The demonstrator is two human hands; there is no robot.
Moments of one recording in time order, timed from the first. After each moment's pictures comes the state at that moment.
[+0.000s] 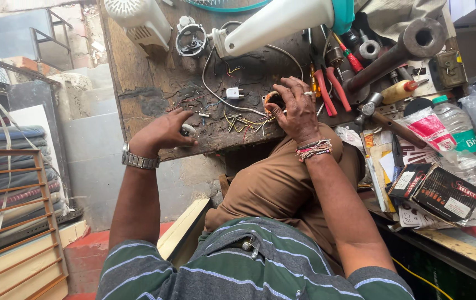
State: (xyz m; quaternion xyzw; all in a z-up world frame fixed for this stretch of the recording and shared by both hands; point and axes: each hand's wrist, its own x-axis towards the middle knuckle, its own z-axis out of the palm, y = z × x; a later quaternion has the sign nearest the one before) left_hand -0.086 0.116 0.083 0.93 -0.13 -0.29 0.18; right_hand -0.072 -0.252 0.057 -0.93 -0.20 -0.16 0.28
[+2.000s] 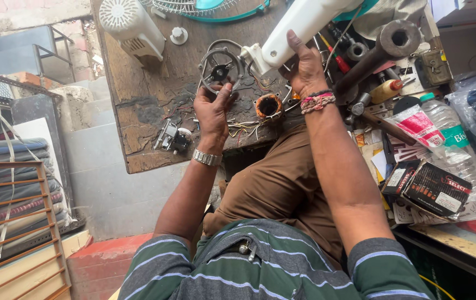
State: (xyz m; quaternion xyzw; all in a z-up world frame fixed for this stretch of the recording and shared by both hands) left_hand -0.054 -0.046 0.044 0.42 0.13 0.10 0.89; right_hand 0.048 -0.271 0.071 -0.50 0.15 0.07 0.85
